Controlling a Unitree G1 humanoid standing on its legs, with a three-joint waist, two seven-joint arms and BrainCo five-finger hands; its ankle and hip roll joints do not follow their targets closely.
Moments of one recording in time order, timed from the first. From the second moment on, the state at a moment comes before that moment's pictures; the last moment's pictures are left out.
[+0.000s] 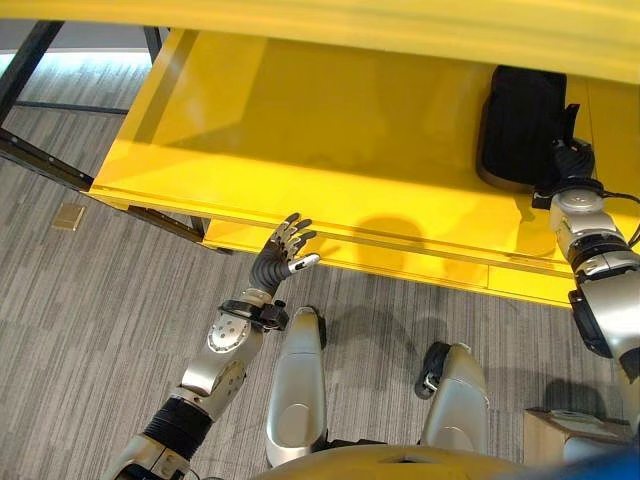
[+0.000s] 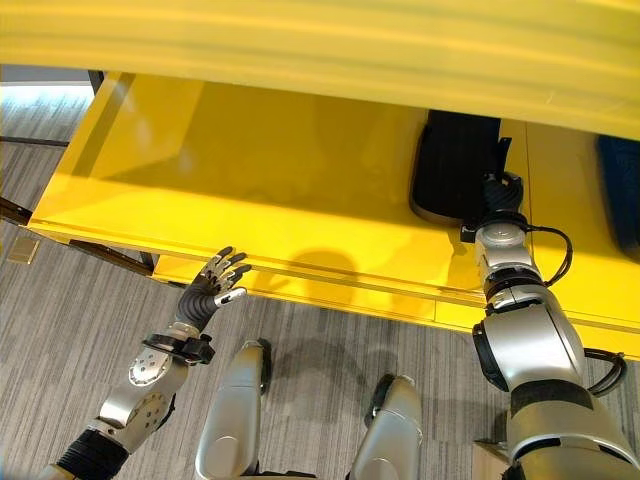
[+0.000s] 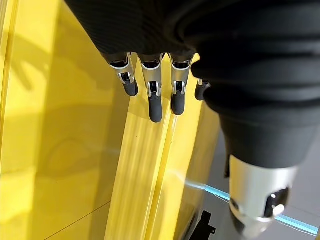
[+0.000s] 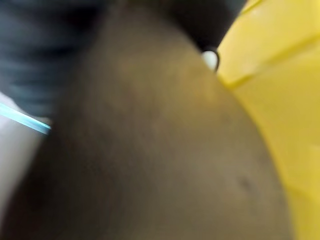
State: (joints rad) left arm -0.06 0.49 -0.37 0.06 -0.66 -0.22 0.05; right arm -1.05 -0.62 0.32 1.35 0.44 -0.12 -0.29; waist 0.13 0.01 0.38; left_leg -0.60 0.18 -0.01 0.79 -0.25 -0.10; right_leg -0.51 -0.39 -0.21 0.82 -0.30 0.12
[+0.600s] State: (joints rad) left arm -0.06 0.49 -0.38 0.06 -0.66 -0.22 0.05; right arm -1.06 -0.63 0.32 1.36 0.40 -0.12 -0.30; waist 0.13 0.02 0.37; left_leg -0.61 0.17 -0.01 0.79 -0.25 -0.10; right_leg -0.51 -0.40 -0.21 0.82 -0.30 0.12
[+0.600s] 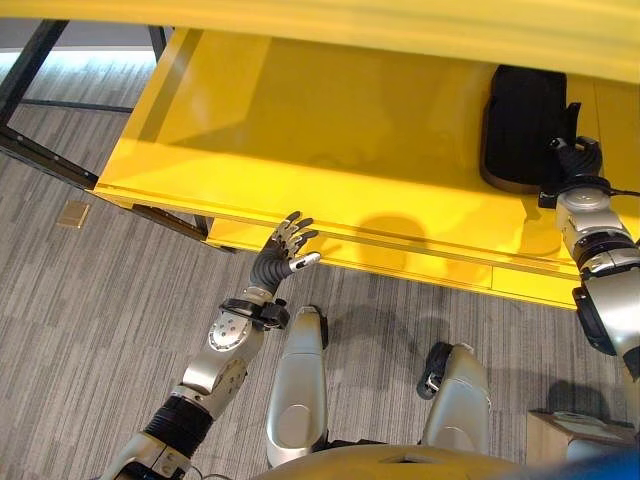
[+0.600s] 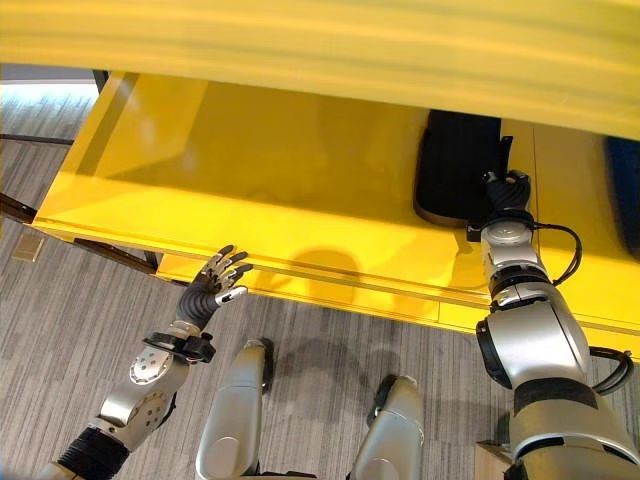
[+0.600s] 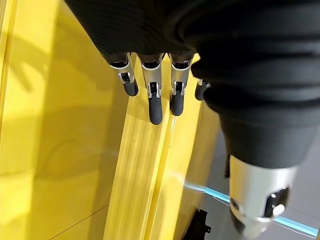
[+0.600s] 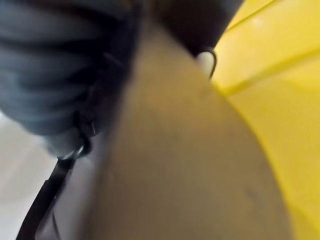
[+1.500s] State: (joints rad) left arm -0.07 0.49 -0.37 0.06 -0.66 -0.24 0.07; right arm -1.07 -0.66 0.37 1.32 0.33 -0.11 -0.32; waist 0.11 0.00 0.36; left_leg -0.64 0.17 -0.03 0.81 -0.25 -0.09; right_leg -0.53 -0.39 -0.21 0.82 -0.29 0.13
